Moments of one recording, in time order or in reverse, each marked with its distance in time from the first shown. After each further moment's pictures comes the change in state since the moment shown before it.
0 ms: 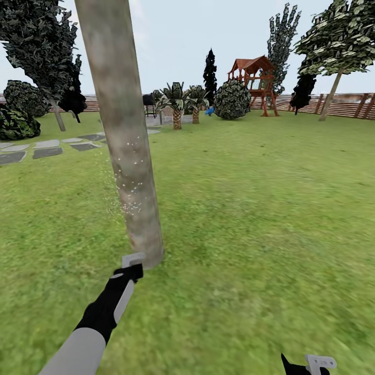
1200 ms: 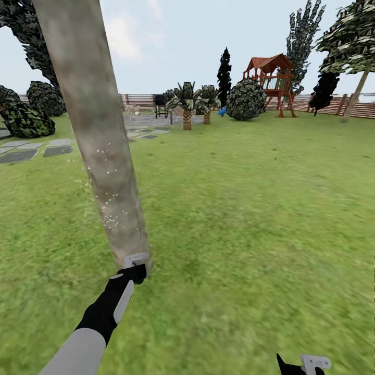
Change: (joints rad) left arm 0.002 -0.001 -0.004 0.001 0.029 0.004 -0.067; right arm 0.000 0.021 0.000 0.000 0.000 0.000 0.002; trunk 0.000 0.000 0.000
